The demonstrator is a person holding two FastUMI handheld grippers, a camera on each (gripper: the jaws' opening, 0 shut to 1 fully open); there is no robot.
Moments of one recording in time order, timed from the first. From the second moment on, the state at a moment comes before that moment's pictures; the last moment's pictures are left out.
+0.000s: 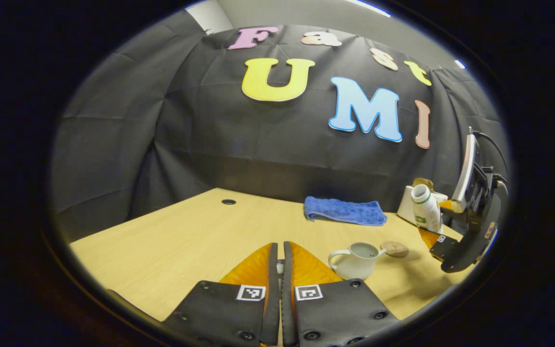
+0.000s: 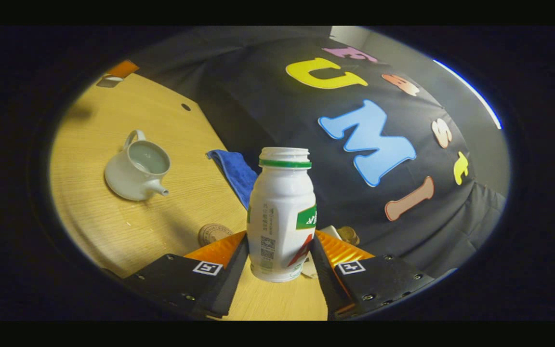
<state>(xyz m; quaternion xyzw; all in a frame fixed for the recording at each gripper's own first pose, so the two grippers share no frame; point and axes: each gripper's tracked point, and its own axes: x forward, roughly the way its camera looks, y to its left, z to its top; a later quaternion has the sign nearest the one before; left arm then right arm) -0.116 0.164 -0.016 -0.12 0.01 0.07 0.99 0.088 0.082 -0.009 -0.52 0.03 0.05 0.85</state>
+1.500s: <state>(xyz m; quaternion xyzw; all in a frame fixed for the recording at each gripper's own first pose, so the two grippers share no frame) -0.121 0.188 -0.046 -0.12 0.03 0.10 0.99 0.107 0.125 0.007 -0.77 -0.04 0.05 0.63</state>
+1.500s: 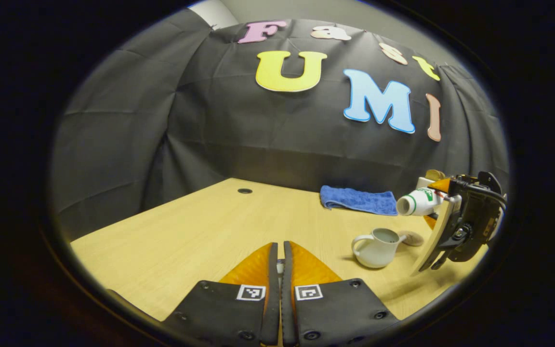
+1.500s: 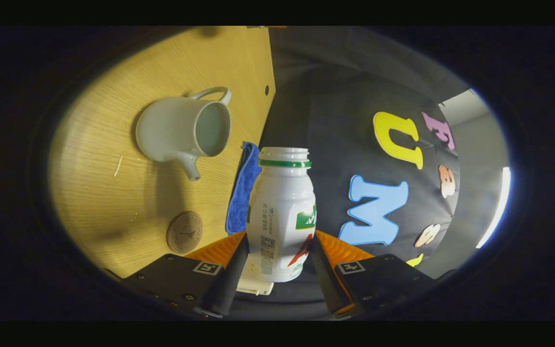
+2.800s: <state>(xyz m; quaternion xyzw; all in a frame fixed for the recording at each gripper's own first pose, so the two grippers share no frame) -0.118 0.174 -0.059 -0.12 0.05 0.08 0.99 0.105 0.129 0.044 -0.80 -0.09 0.03 0.59</state>
